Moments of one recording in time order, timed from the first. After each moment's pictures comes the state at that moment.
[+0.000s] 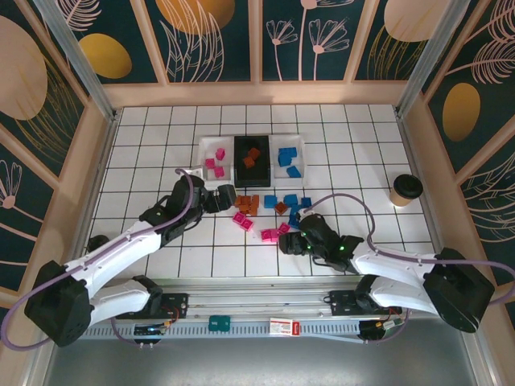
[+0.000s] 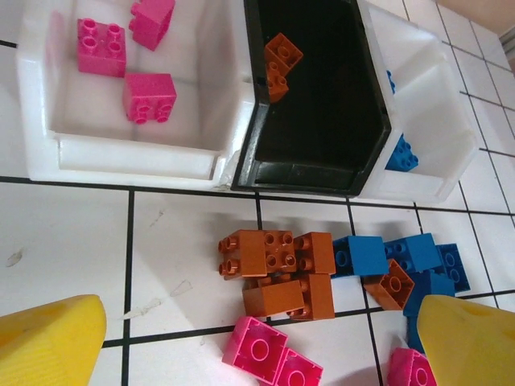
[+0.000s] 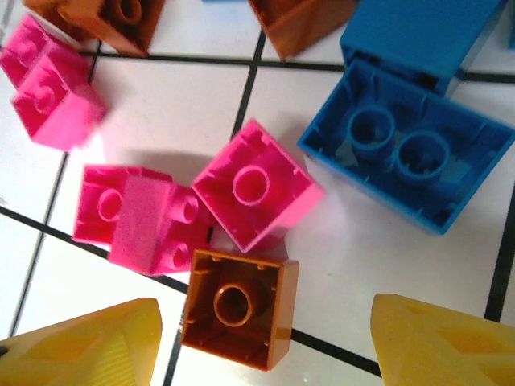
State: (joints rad) left arm -0.62 1.11 0.65 -0.16 -0.09 -0.71; right arm 0.91 1.11 0.33 -0.06 0.07 0.66
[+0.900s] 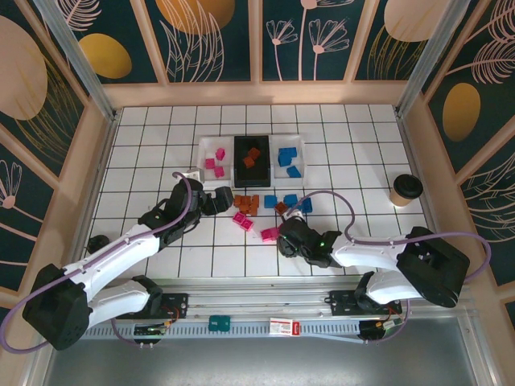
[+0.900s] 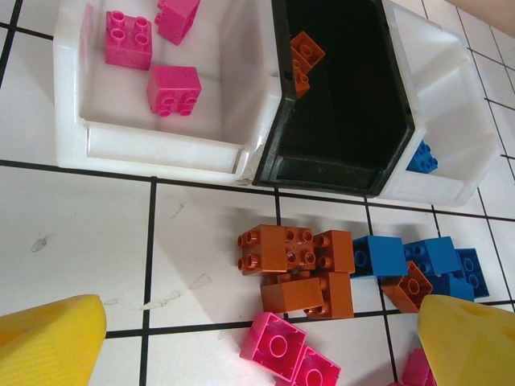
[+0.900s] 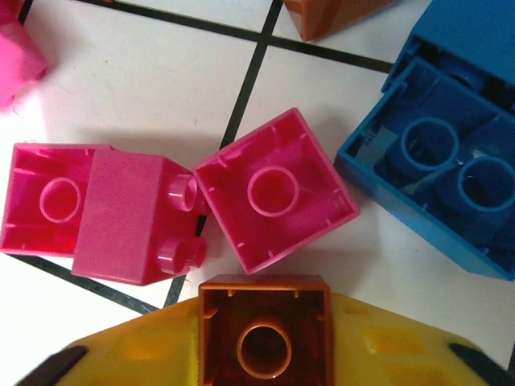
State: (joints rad) left arm -0.62 1.10 0.62 -0.17 -0.12 -0.72; right arm 1.02 1.31 0.45 -0.12 0.24 0.60
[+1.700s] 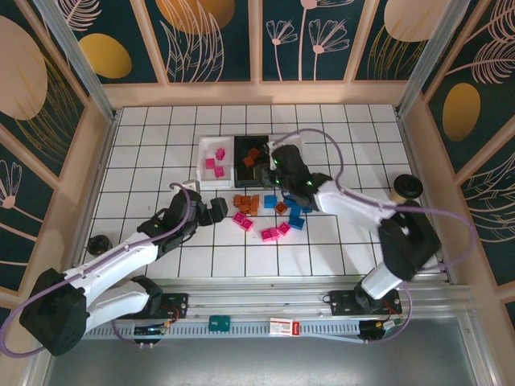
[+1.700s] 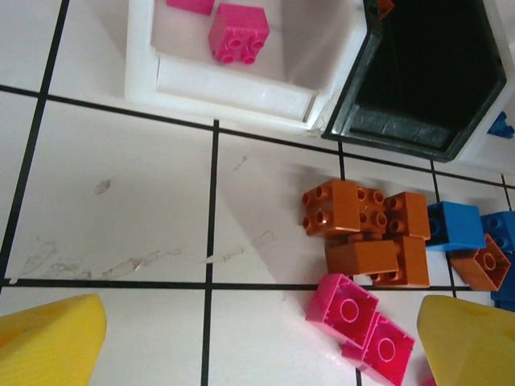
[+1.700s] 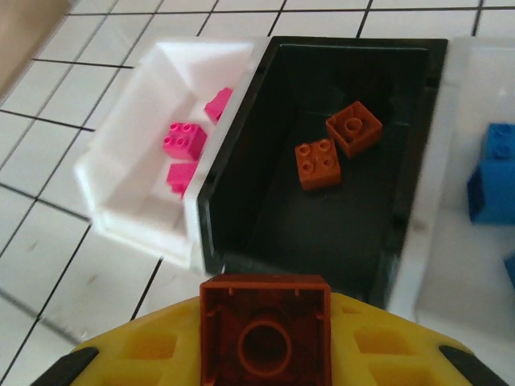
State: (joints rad) left arm -0.62 1.05 0.50 -0.18 -0.16 -0.73; right arm 0.72 1.65 1.11 -0.06 0.04 0.39
